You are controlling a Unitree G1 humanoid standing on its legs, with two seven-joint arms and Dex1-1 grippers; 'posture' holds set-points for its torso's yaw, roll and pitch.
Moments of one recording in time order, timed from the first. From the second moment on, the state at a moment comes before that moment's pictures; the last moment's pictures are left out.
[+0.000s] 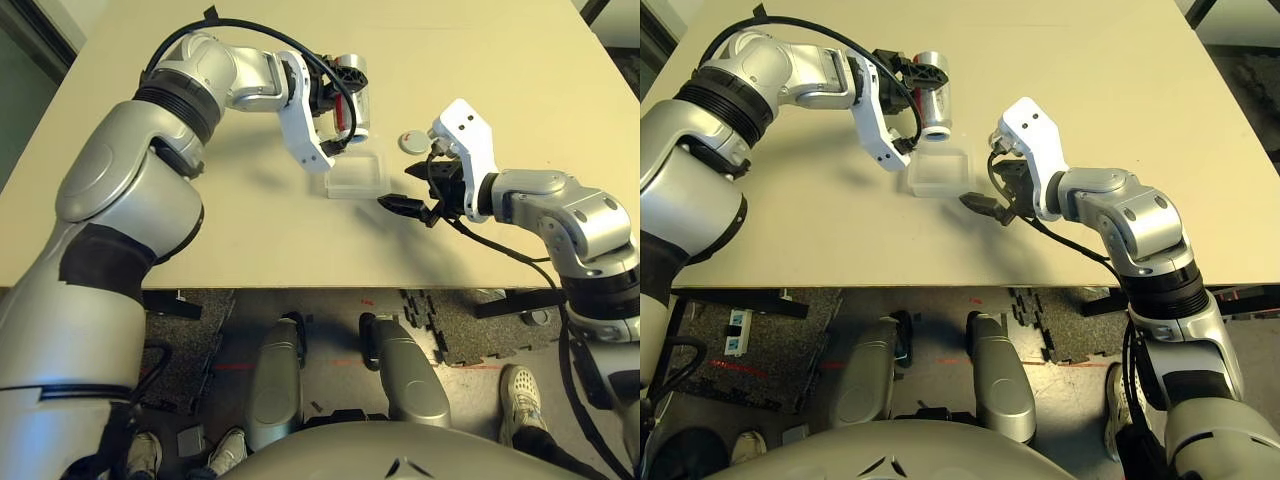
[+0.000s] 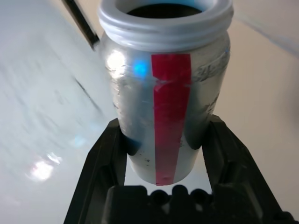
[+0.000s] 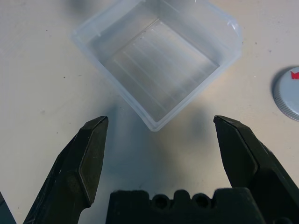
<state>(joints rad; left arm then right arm) -1.47 0.42 -0.77 1.23 0.97 -0.81 -0.04 -0.58 -0.58 0.14 -0.24 0.41 1.04 0.66</state>
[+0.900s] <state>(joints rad) -1.11 0.24 0.11 1.16 0.00 -0.09 -0.37 -0.58 -0.61 0.14 -0.24 0.42 1.06 0.67</state>
